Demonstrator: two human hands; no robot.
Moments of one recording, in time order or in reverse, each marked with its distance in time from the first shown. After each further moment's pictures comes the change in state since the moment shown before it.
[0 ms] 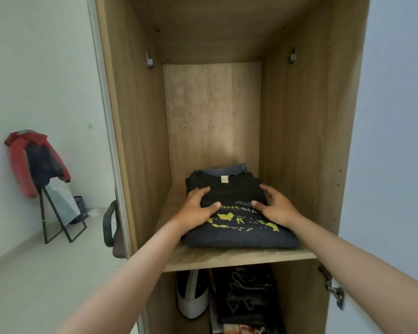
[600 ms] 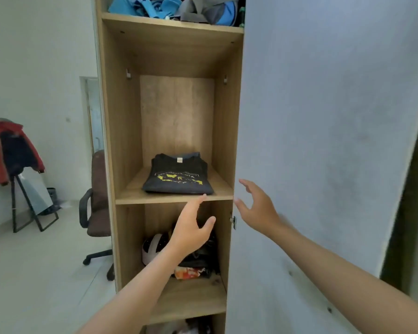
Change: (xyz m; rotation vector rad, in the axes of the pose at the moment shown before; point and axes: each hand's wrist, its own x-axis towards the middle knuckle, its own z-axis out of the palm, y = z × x) left_hand -0.300 0.126 0.144 0.014 0.202 0.311; right_hand -0.320 -0.009 -0.123 -0.109 0.235 -0.331
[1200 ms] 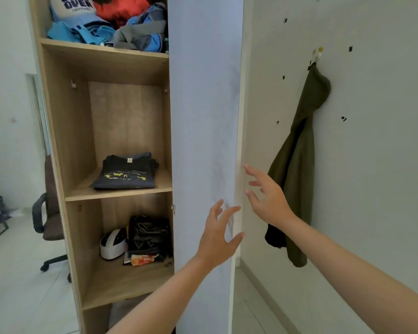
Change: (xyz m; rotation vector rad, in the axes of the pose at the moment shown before) left_hand -0.116 0.209 0.154 -0.093 -0.139 0.307; right_hand -0.146 -0.006 -0.256 -0.109 0.143 -0.113
